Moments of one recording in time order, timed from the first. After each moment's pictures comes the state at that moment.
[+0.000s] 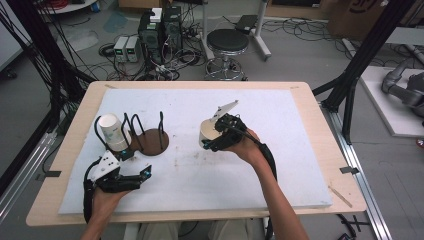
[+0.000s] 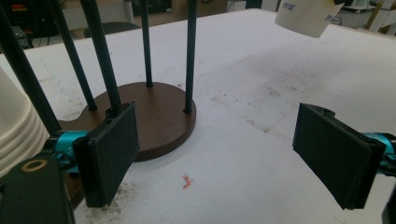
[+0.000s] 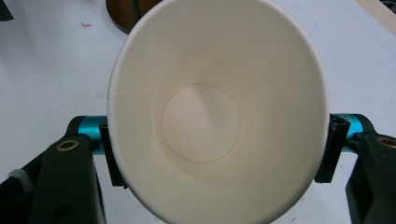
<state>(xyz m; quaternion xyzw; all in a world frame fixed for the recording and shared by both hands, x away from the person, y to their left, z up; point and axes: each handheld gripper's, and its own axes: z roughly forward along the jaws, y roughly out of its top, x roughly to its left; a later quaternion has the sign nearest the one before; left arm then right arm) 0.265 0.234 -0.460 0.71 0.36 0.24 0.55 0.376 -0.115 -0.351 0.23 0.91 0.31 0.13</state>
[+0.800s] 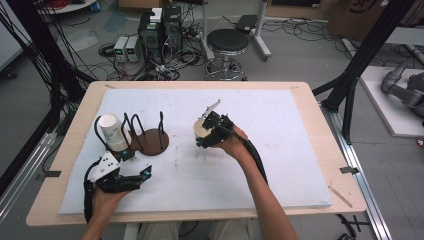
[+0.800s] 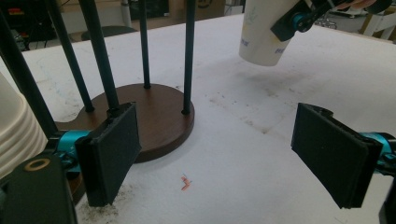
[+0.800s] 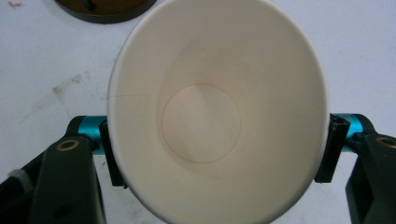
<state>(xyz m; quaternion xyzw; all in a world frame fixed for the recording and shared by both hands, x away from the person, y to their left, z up) 0.265 0.235 -0.463 0.71 0.35 0.24 0.56 0.407 -0.084 -0.381 0.25 0.92 0.25 0.14</state>
